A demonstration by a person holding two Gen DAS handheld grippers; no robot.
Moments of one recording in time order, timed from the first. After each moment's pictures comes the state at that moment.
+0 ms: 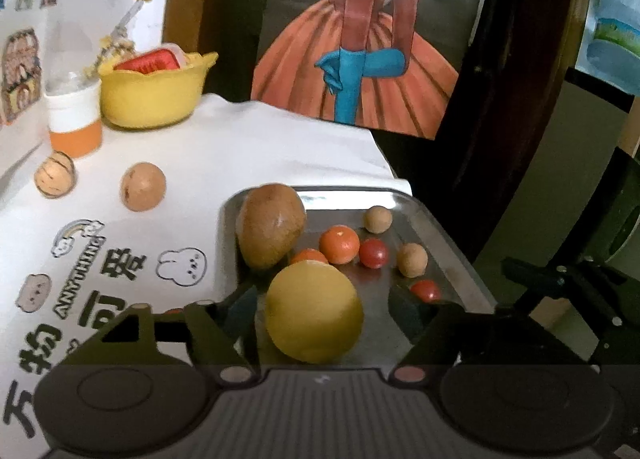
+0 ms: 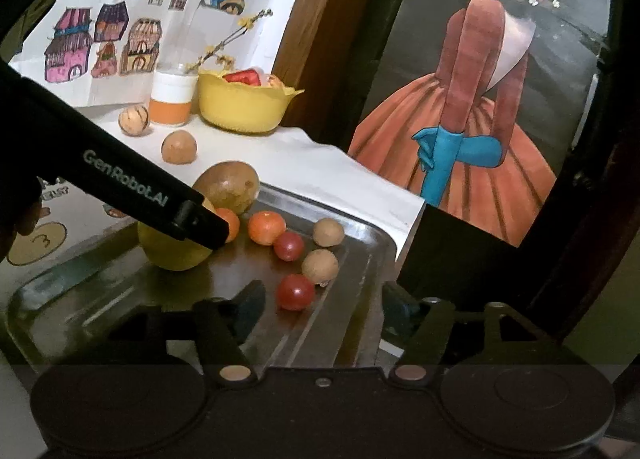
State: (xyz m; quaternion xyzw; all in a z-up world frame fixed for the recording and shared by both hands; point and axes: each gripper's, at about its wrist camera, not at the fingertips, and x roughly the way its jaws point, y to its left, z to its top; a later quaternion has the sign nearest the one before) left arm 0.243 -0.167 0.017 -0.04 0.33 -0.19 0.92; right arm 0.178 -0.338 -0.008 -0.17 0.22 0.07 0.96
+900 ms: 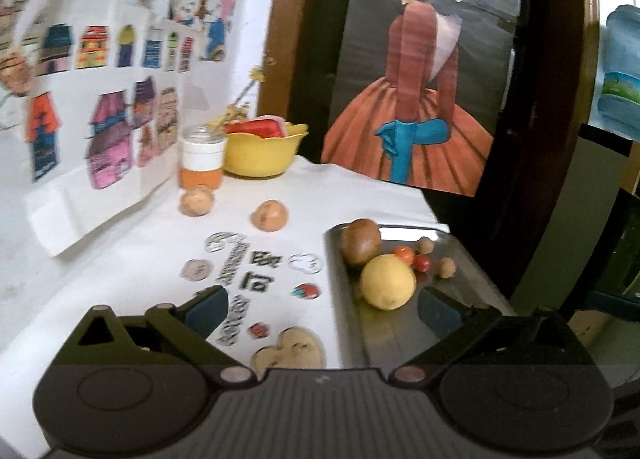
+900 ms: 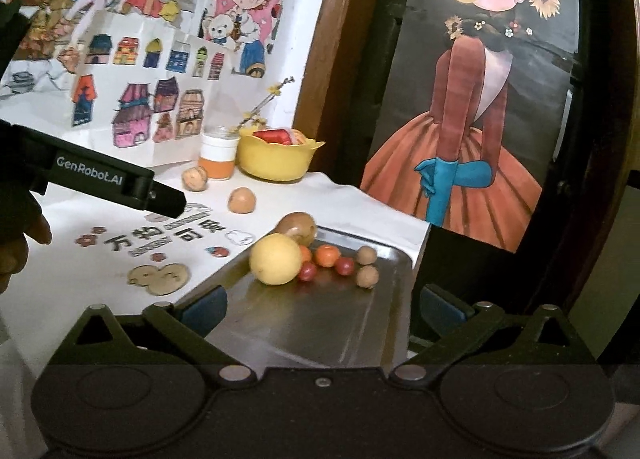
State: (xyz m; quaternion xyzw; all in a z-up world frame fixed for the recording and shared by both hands) left arm 0.111 -0.076 0.067 -0.05 0.25 -0.10 0.96; right arm 0.041 -0.305 0.048 -0.12 0.19 0.08 0.97
